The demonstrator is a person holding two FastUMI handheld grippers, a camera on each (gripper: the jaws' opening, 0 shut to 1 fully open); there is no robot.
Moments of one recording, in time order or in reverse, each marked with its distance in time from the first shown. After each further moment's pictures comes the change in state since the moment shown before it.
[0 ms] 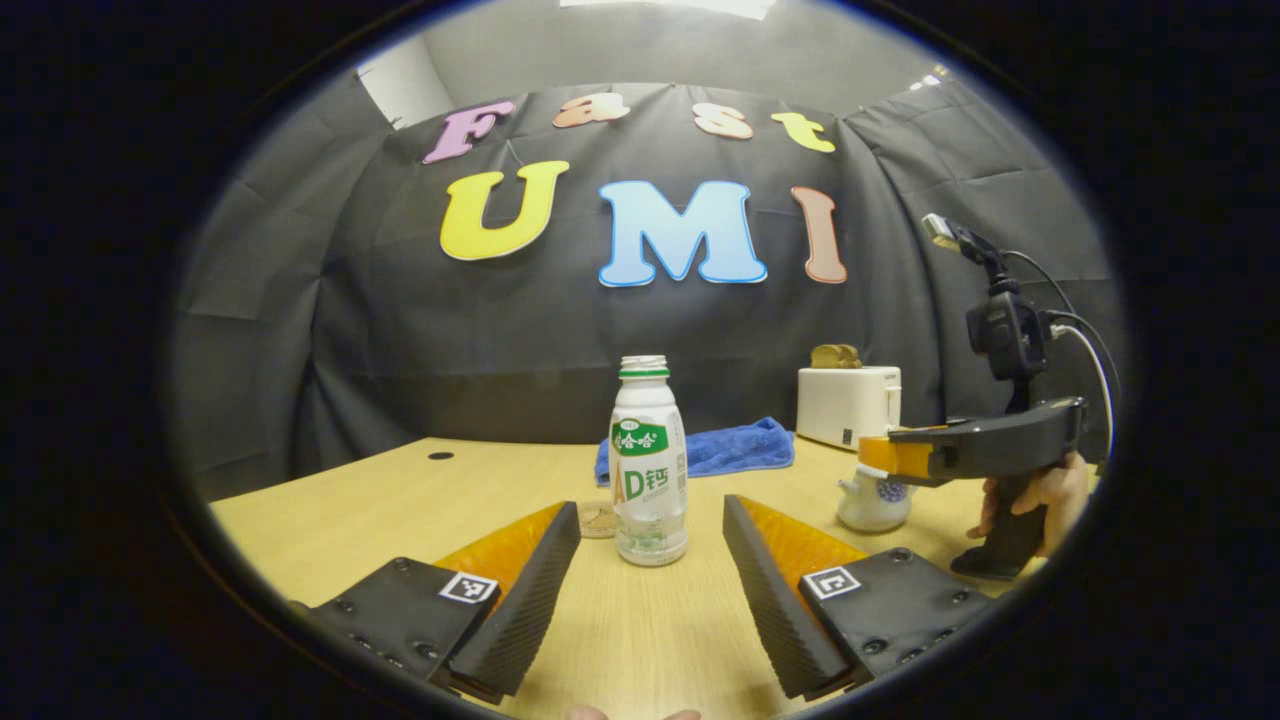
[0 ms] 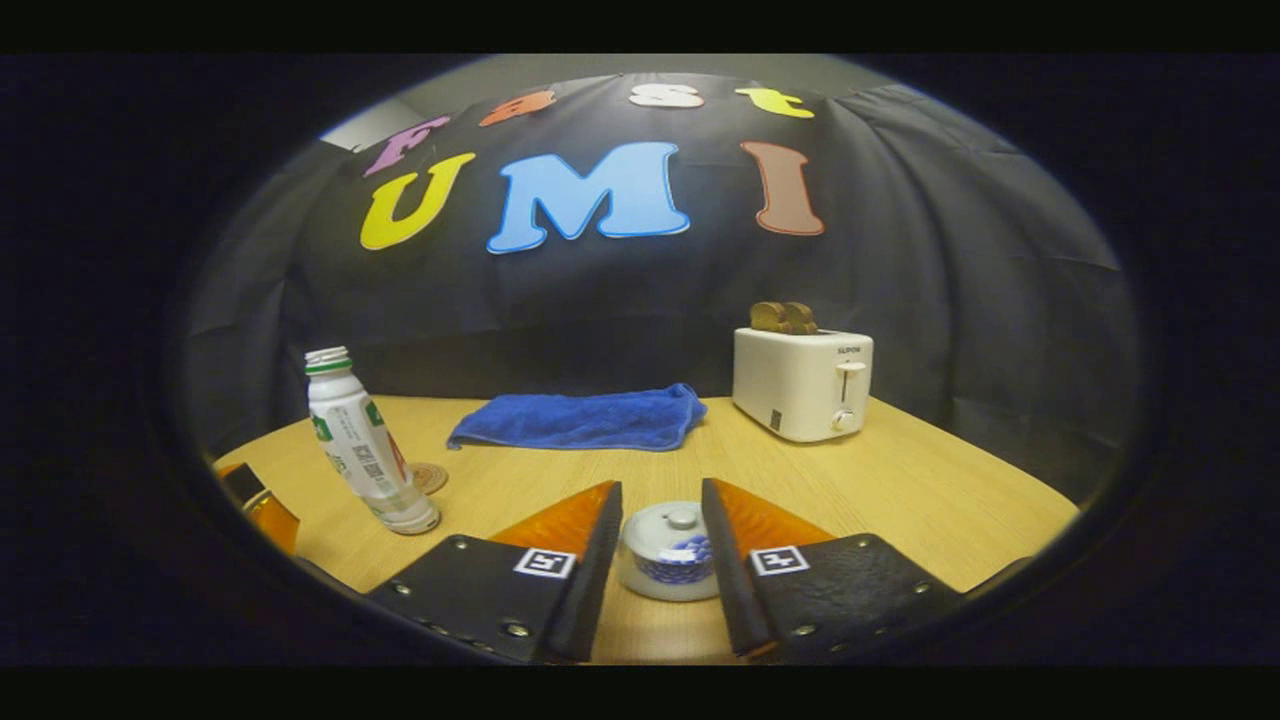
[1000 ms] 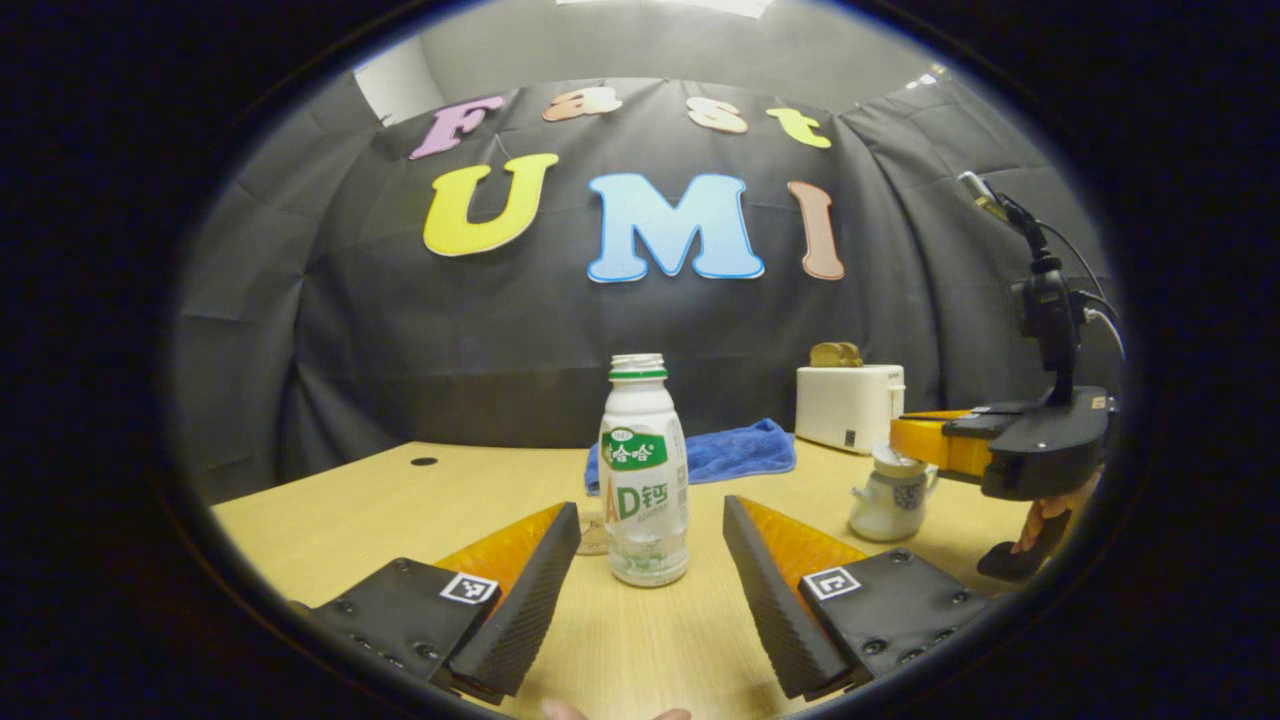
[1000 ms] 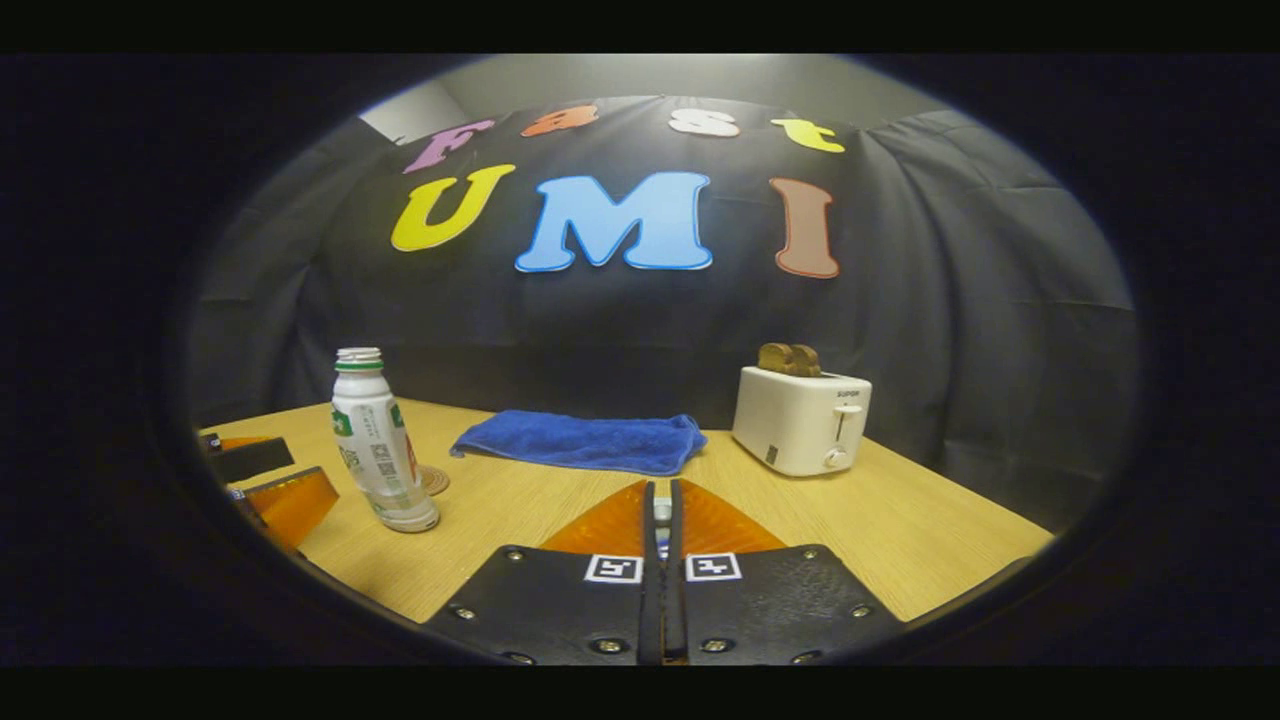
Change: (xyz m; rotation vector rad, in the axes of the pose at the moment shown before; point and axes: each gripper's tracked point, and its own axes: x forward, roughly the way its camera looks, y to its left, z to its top) left arm 0.053 0.002 -0.004 0.018 0.016 -0.027; right arm -0.019 0.014 0.023 -0.087 -0.133 0.037
